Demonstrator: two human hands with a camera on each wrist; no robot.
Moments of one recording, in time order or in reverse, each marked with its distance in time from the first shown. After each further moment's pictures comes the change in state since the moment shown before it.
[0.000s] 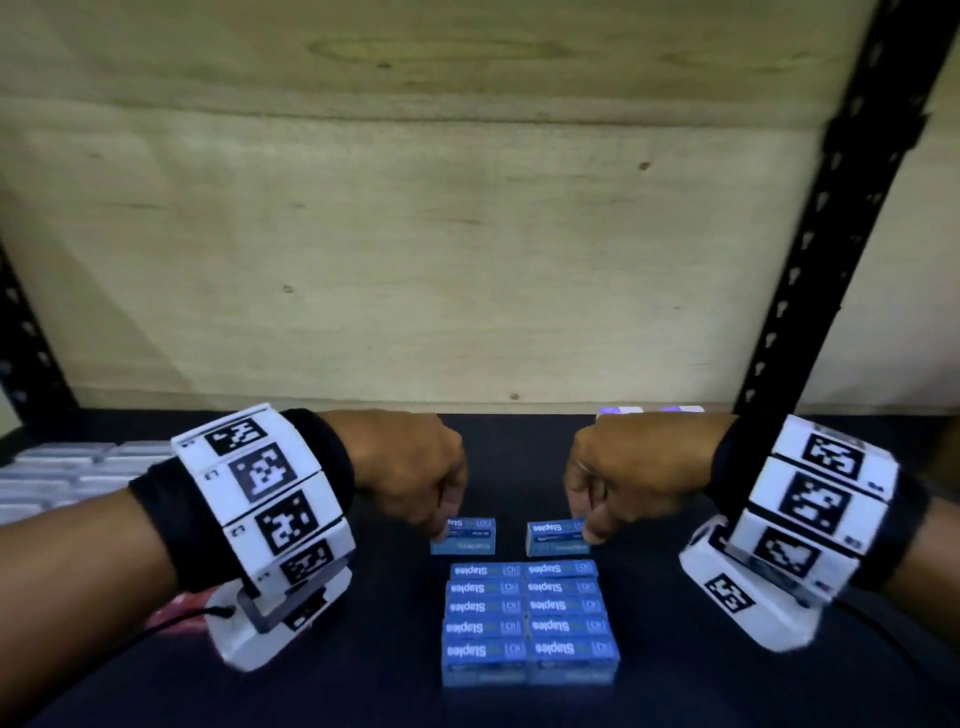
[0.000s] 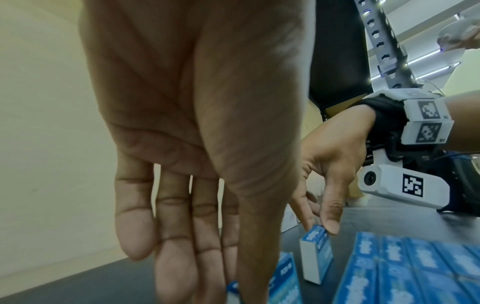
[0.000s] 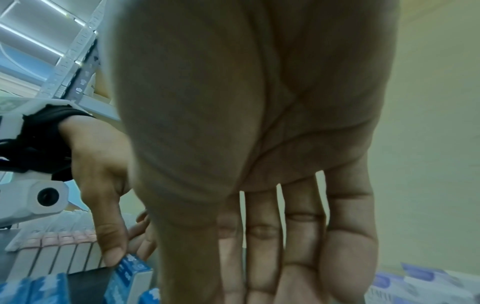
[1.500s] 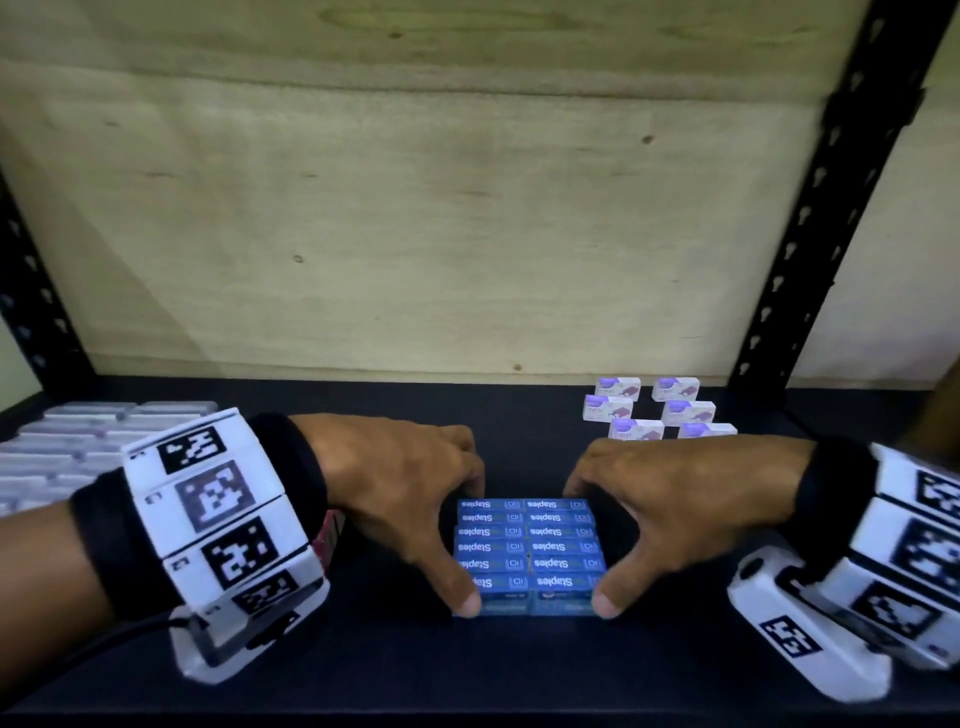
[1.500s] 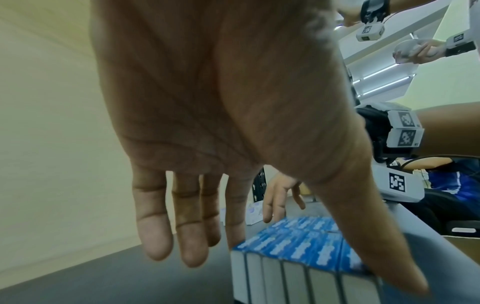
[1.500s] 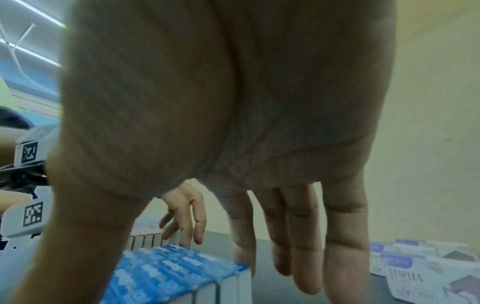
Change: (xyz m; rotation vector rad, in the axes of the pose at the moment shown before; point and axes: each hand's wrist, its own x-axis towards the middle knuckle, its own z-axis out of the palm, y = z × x) left_hand -0.045 0.022 0.021 0.043 -0.048 0.042; right_hand -0.051 -0.020 0.025 -0.022 -0.099 0.029
